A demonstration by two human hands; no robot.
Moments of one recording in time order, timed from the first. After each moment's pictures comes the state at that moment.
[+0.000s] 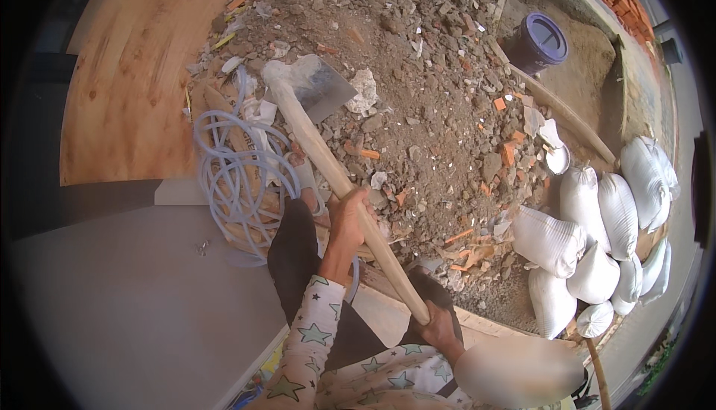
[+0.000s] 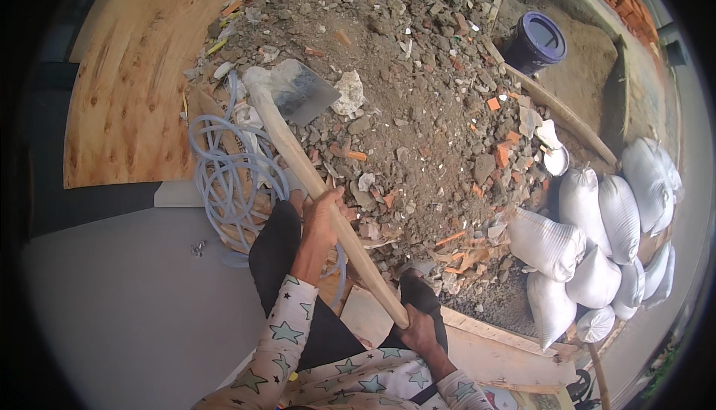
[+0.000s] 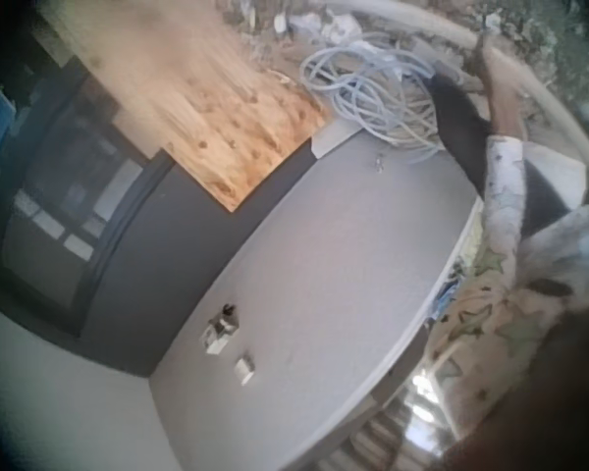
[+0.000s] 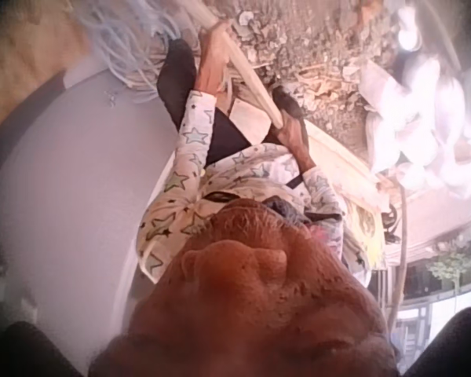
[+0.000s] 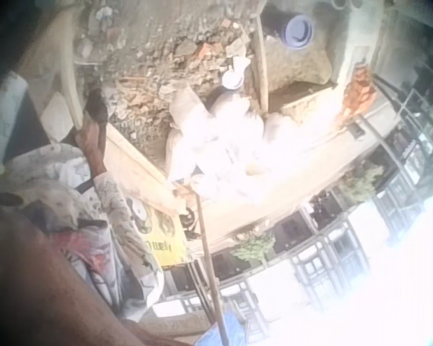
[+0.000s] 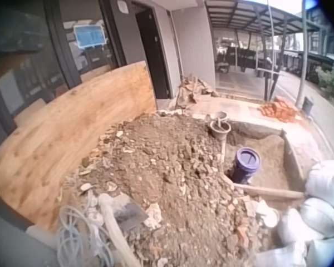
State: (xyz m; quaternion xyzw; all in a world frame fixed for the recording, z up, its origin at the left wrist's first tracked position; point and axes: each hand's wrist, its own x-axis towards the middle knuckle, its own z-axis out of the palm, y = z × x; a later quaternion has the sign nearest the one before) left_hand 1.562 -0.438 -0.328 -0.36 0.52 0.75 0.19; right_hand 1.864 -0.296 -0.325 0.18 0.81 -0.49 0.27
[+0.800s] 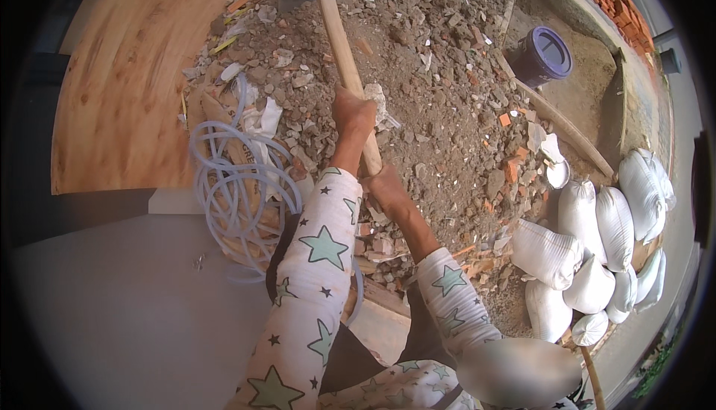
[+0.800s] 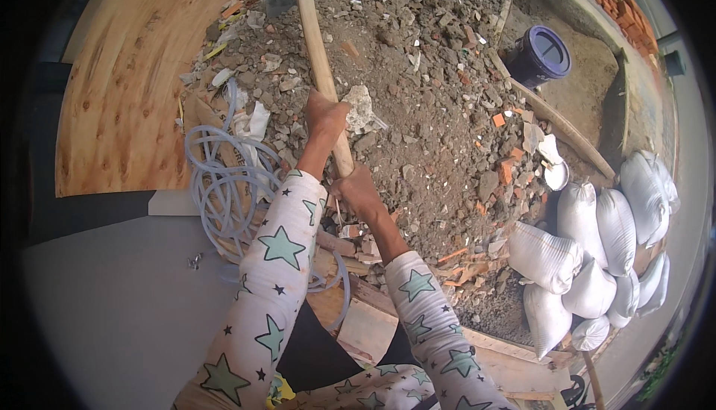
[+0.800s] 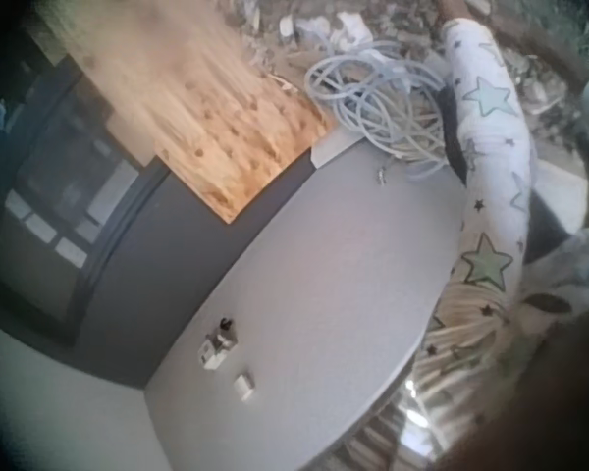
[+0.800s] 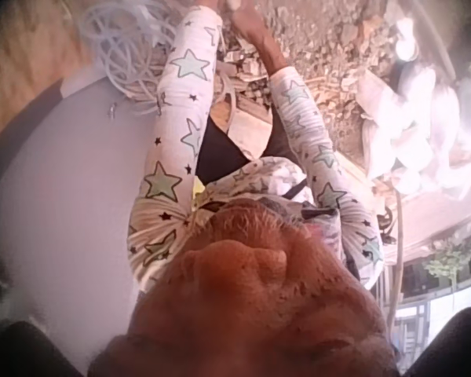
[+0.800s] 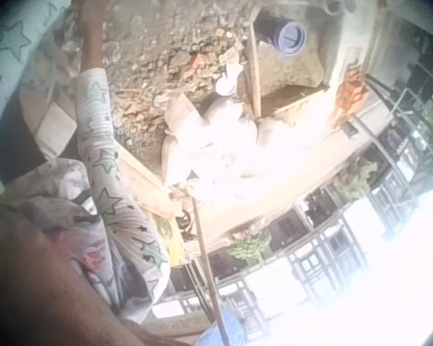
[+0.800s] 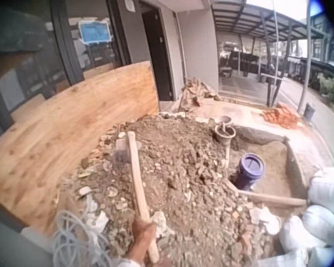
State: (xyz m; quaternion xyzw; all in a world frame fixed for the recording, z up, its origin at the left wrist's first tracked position) left_hand 1.328 -0.390 -0.362 -0.15 0.87 0.46 0.07; right_hand 1.480 -0.342 -0.366 0.25 0.55 -0.77 0.21
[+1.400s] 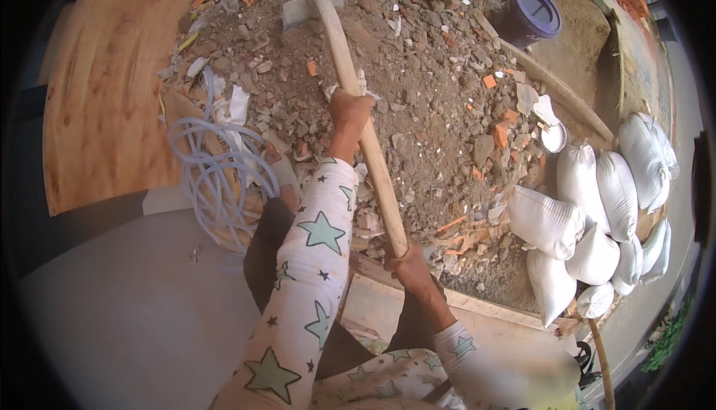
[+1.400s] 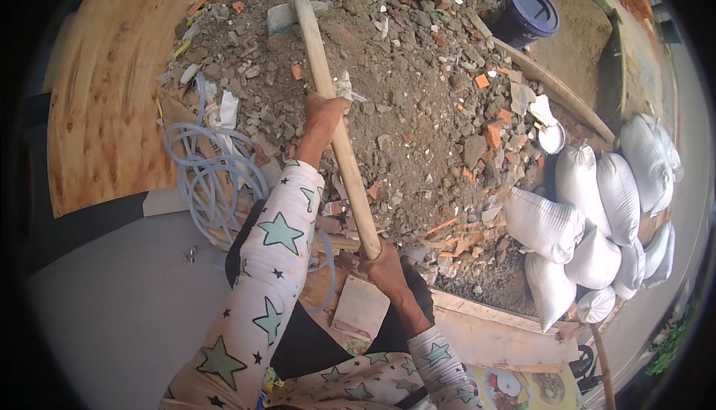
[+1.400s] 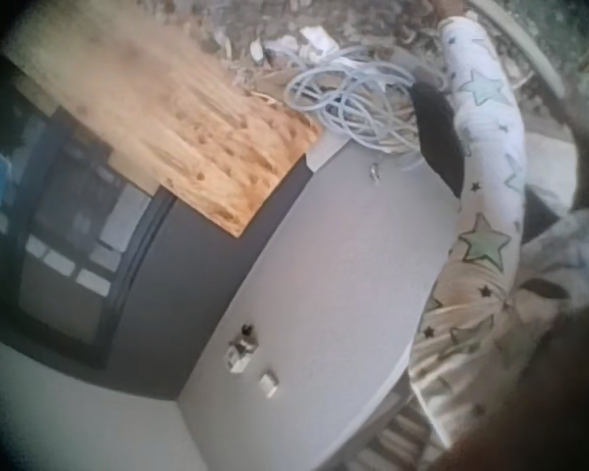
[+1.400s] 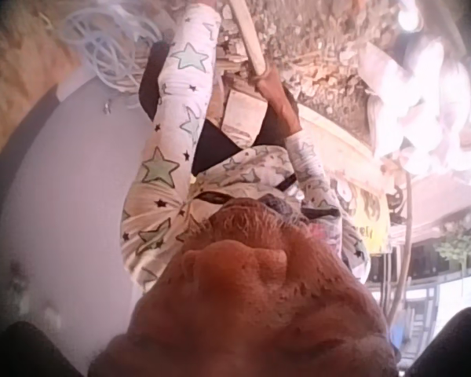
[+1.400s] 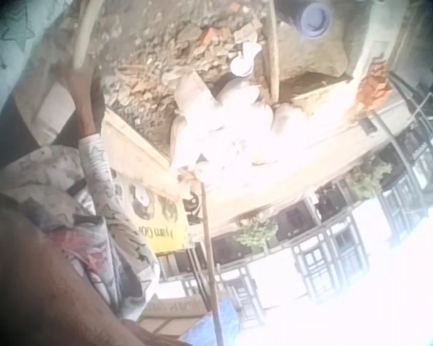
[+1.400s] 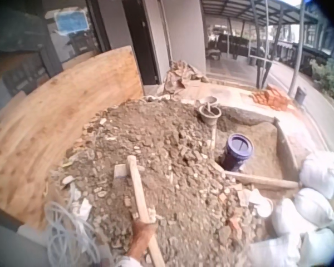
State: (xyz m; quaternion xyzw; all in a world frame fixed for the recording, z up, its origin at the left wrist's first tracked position) left_hand 1.389 -0.336 -0.408 -0.19 0.81 0.53 0.18; right_hand 1.699 -0.295 -0.348 0.36 0.55 -0.72 0.23
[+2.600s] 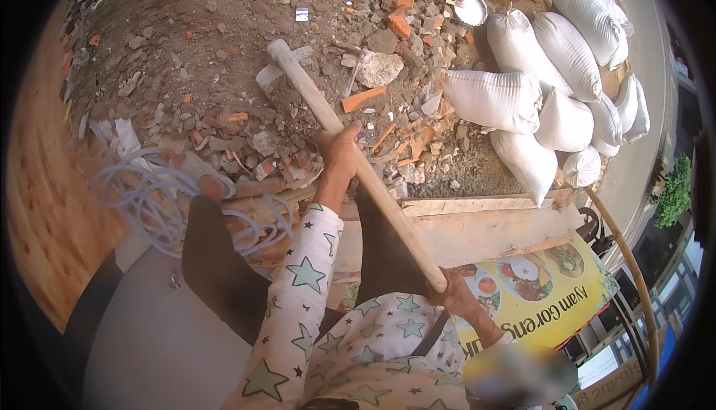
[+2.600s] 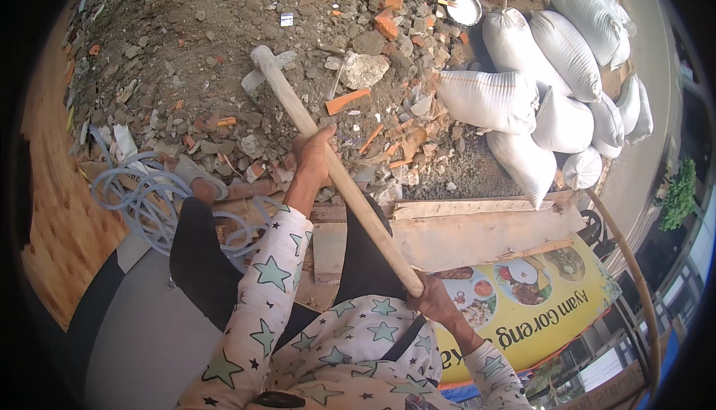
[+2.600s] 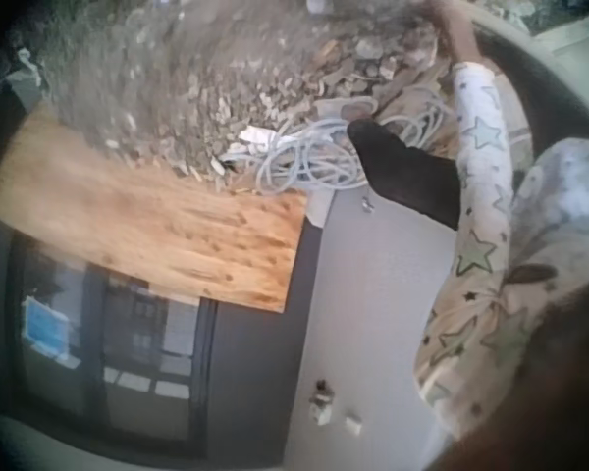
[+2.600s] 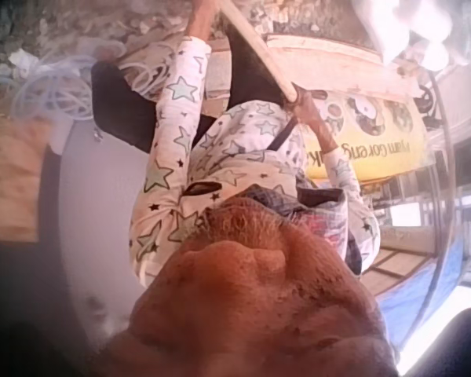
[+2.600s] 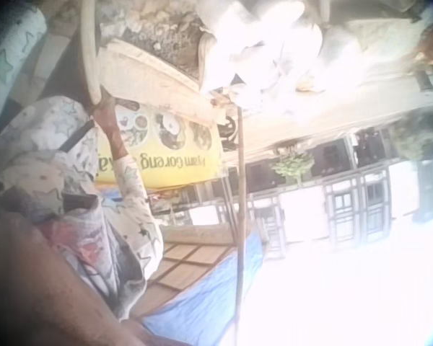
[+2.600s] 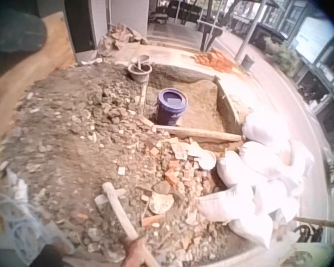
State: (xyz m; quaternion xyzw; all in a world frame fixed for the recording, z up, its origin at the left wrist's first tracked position) left_hand 1.668 -0.249 -0.457 -0.35 0.63 0.56 0.41; right_hand 1.968 -0.209 -0.245 0.48 0.51 -0.62 0.34
